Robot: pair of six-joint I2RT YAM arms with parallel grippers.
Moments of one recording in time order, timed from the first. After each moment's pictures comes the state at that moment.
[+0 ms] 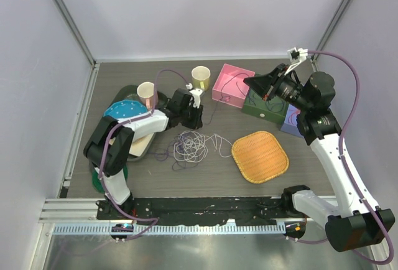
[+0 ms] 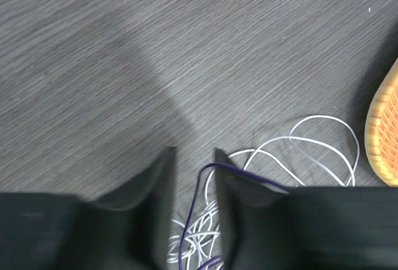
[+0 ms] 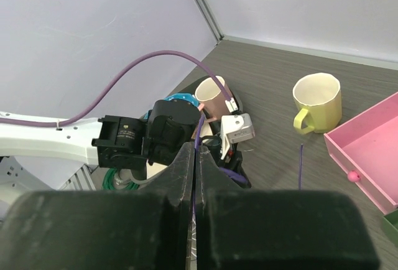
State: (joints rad) left arm -0.60 1.79 1.09 -0.10 0.19 -0.21; right arm 0.17 1.01 1.06 0.02 -0.66 0.50
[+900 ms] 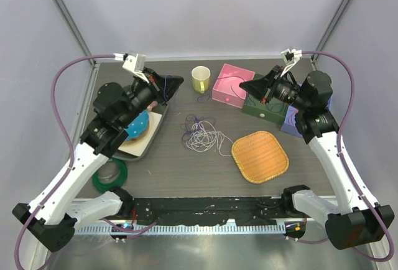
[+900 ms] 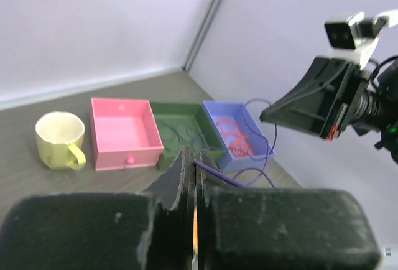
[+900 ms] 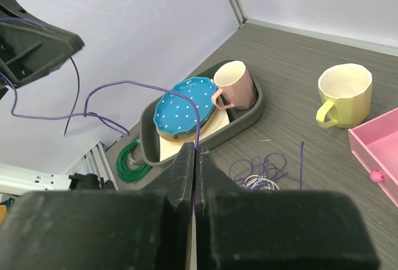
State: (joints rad) left arm -0.59 1.02 1.18 -0.06 0.15 -0.41; right arm 0.18 1.03 1.06 0.03 -0.76 0.49
